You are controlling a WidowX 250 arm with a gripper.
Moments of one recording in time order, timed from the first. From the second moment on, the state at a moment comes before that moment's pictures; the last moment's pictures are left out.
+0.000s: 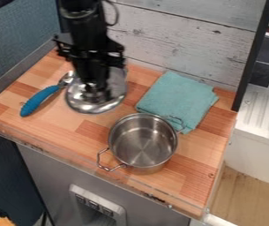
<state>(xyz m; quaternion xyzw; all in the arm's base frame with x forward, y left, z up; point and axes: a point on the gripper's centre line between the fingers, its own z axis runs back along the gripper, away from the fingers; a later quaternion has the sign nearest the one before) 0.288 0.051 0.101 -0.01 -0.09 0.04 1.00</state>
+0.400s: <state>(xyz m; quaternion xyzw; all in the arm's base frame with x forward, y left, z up) 0.282 0.008 0.094 0.00 -0.09 0.00 1.00</state>
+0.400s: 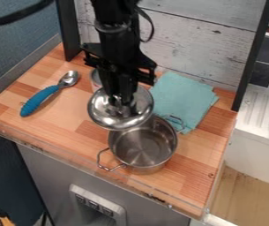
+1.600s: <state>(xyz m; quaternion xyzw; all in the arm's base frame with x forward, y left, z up) 0.275 -0.027 0.045 0.01 -0.06 -0.05 1.00</state>
